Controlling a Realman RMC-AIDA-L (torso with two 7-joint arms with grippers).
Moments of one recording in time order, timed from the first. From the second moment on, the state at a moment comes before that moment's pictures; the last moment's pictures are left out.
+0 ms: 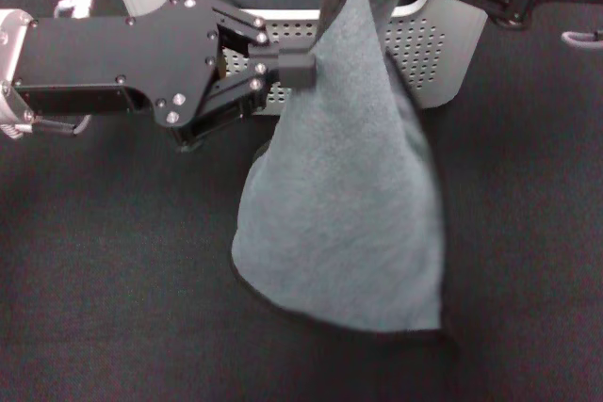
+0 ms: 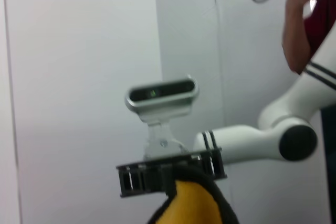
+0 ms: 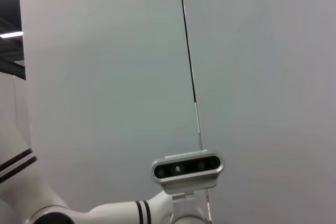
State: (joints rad) left arm -0.50 -2.07 0.84 1.00 1.56 1.99 -1.41; right arm 0.71 1.94 -1.26 -0.85 1.99 1.70 -1.59
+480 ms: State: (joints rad) left arm -0.51 -2.09 0.82 0.87 1.55 1.92 -1.35; right arm 0.73 1.93 -1.25 -0.86 1.99 1.66 -1.57
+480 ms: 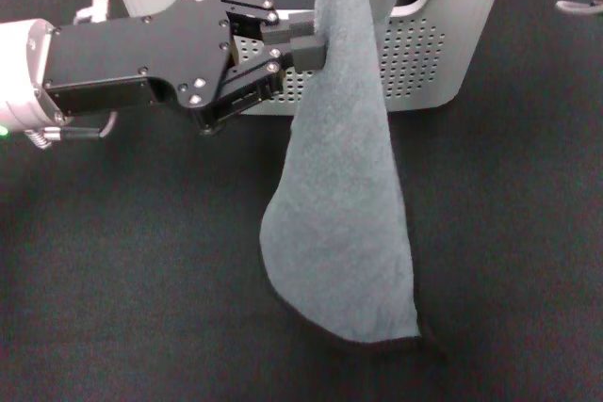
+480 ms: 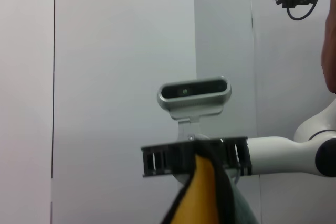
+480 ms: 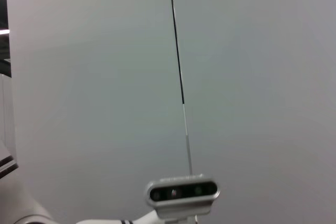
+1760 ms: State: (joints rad) left arm -0.54 -2.09 0.88 0.70 1.55 1.92 -1.23; right arm 0.70 1.93 -1.16 -0.97 1.98 1.71 -1.51
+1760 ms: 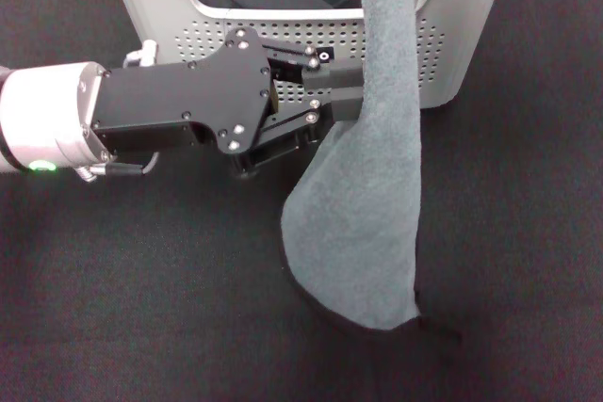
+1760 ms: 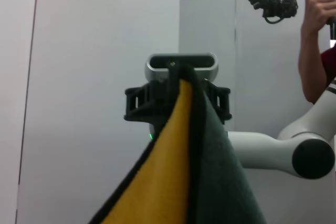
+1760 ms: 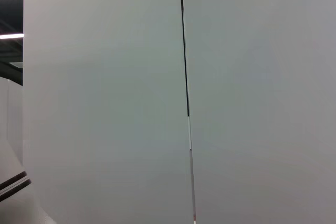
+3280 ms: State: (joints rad) left arm -0.48 -2.09 0.90 0.57 1.40 1.87 -1.17; right arm 0.54 1.92 -1.09 -1.10 2.14 1.78 -1.48
